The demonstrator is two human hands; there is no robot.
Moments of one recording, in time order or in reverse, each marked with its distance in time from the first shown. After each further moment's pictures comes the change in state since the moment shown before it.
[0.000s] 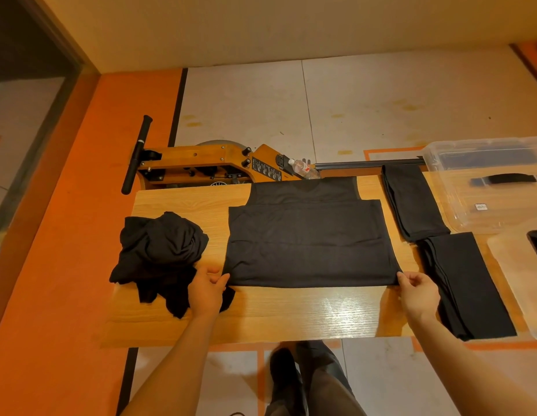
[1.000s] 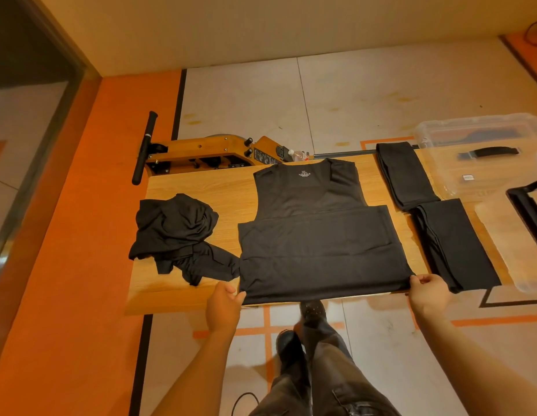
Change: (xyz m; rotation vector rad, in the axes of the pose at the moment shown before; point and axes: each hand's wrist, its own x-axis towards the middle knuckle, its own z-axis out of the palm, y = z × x) left_hand -0.086 -0.048 -0.008 0.167 -0.082 -0.040; right_hand -0.050 0.047 -0.031 -0.142 0.083 0.096
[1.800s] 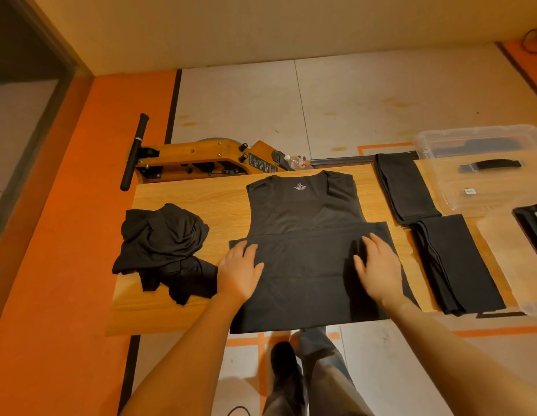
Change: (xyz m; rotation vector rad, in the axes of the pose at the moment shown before) left_hand 0.059 0.094 0.011 0.590 -0.091 0.560; right_hand -0.007 -0.088 0.046 -0.509 -0.113 -0.747
